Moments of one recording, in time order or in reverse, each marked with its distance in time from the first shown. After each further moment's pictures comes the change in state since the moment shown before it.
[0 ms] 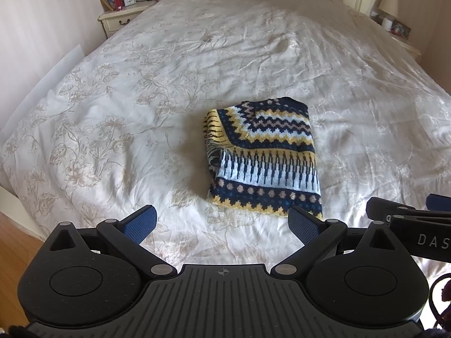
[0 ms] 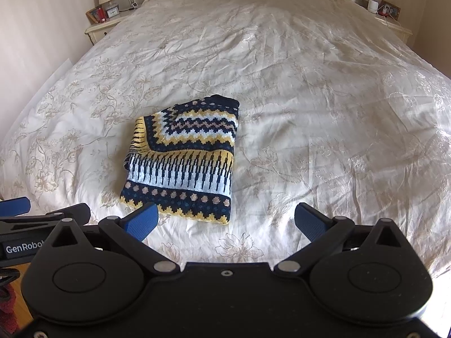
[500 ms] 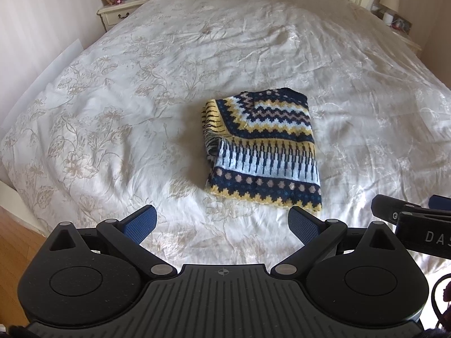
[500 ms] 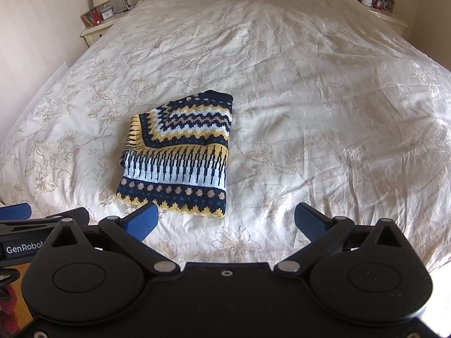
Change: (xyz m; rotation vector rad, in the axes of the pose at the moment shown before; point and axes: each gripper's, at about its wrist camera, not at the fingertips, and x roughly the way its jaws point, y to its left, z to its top) left arm 0.003 -0.002 -0.007 0.002 0.030 0.001; right arm -0.001 -0.008 -0.008 0.032 0.008 0.000
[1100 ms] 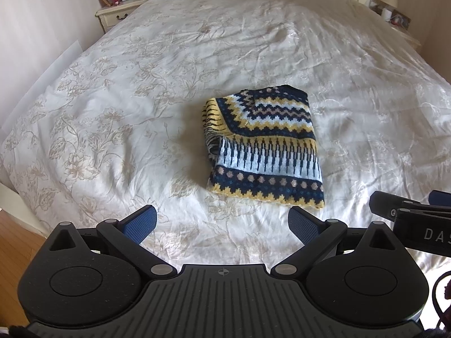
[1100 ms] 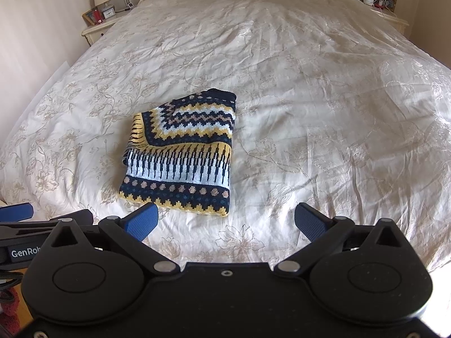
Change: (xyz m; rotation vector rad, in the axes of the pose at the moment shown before) left arm 0.001 -0.001 -0.001 0.015 0.000 0.009; right arm 0.001 0.004 -0.002 0.002 0.002 0.003
